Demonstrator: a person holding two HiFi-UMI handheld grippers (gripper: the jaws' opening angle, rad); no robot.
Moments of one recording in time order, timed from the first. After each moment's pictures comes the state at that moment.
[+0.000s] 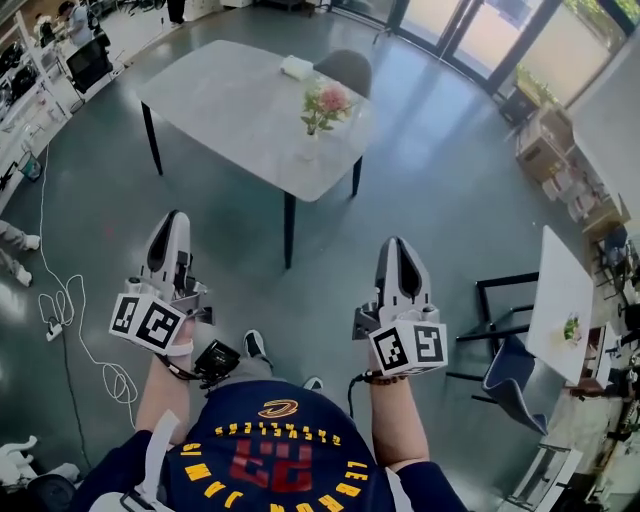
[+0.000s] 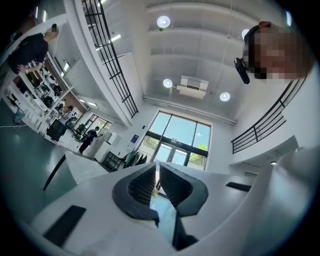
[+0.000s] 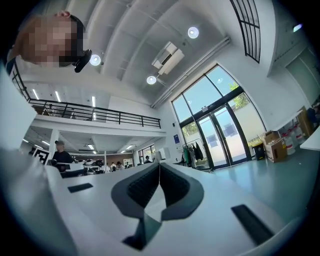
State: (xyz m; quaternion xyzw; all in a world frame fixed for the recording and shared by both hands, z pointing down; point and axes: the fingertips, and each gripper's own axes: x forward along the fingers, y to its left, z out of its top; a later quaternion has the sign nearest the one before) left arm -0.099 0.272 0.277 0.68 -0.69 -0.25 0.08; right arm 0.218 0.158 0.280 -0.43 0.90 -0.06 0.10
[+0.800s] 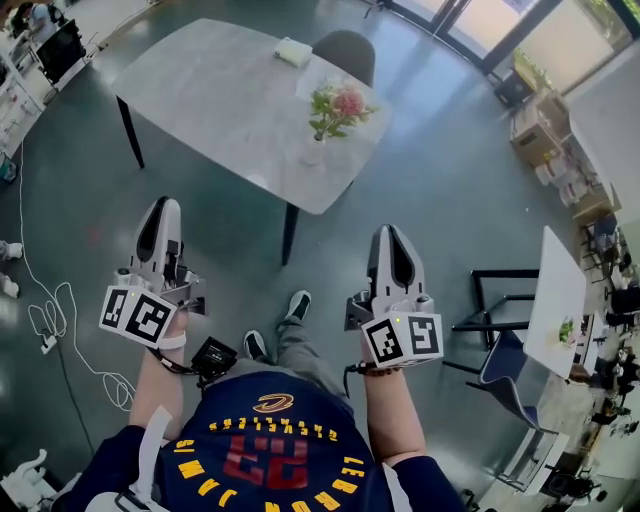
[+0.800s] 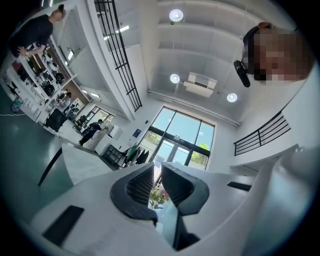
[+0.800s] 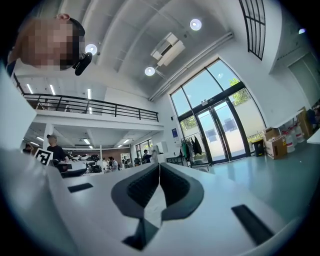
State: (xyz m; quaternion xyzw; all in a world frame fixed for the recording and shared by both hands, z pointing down) left arm -0.211 0.157 0.319 0.68 -0.67 -0.26 0.12; right arm 0.103 0.060 0.313 -0.44 0.89 -0.07 0.07
